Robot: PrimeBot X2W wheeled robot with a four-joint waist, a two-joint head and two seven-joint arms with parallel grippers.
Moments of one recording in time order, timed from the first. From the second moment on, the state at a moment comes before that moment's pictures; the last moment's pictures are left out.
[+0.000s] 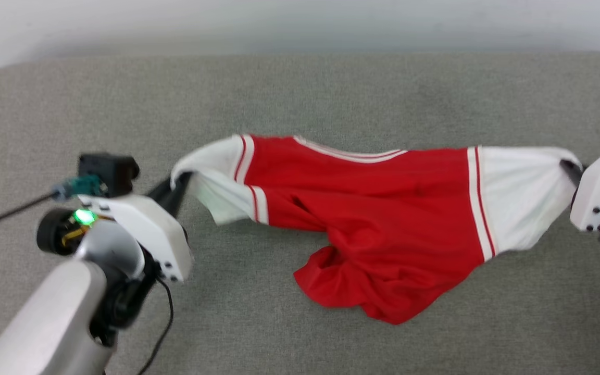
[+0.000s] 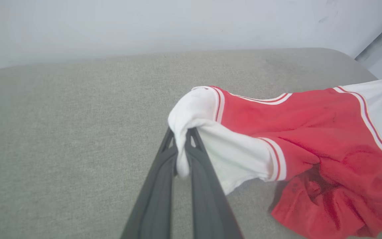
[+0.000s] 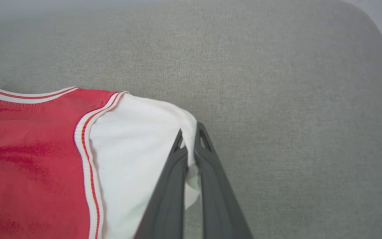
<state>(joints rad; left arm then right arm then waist) -0.40 0.52 -0.45 -0.03 -0.71 0.15 0.30 -0.55 -0.34 -0.03 0.42 0.39 0.13 0.62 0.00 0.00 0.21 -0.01</state>
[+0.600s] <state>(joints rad) -1.04 0.41 -0.37 0.48 -0.65 0.11 0.13 -1.03 -0.30 0.06 0.56 0.28 0.13 0.30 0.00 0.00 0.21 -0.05</state>
